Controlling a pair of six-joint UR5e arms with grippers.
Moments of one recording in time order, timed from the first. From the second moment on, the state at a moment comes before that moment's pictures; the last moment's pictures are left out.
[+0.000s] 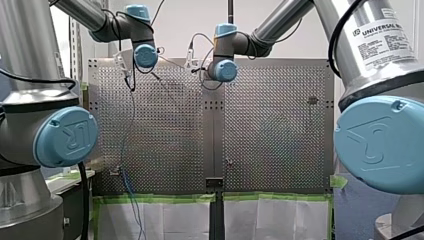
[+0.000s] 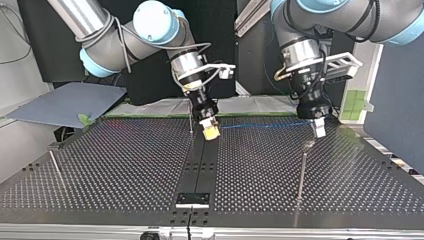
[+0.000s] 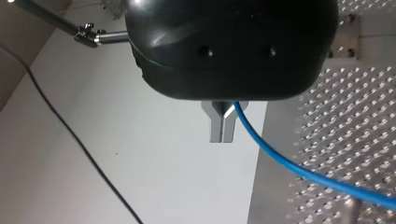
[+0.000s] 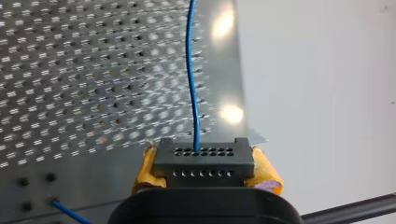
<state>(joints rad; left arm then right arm) -0.31 -1.36 -1.95 -2.58 -2.11 -1.71 2.39 -1.22 1.46 -0.49 1.60 1.63</state>
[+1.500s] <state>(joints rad) 0.15 -1.63 -1.75 -2.60 -1.65 -1.87 2.30 -1.07 1.21 -0.47 1.48 1.68</state>
